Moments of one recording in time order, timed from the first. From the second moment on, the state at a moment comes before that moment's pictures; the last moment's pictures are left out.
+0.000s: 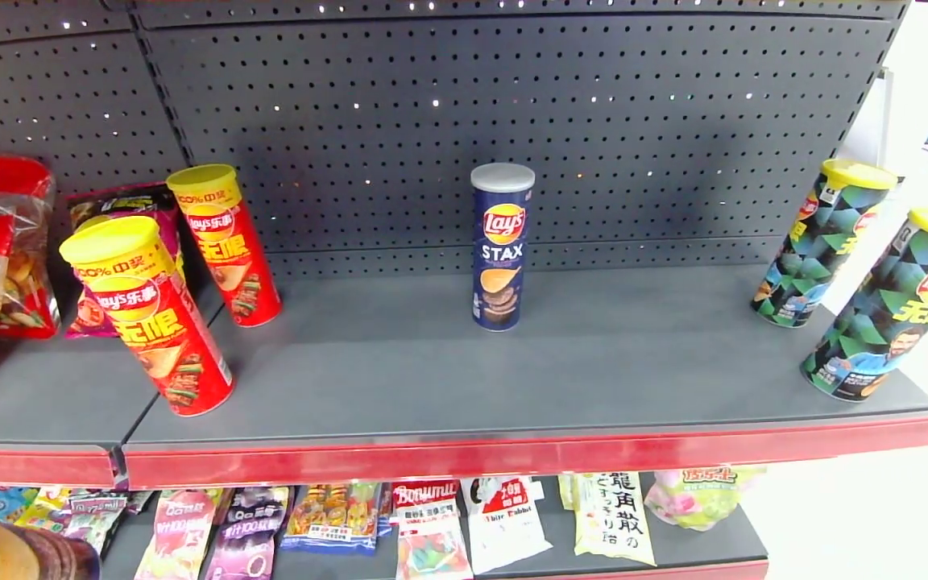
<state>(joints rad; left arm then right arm) 0.28 0.25 -0.34 0.03 -0.43 0.15 0.01 0.08 -0.15 -0.01 0.08 0.01</state>
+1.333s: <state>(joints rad) 0.25 0.32 -0.41 0.06 -0.59 -0.02 0.49 1.60 -1.02 -0.46 0.18 -0.07</state>
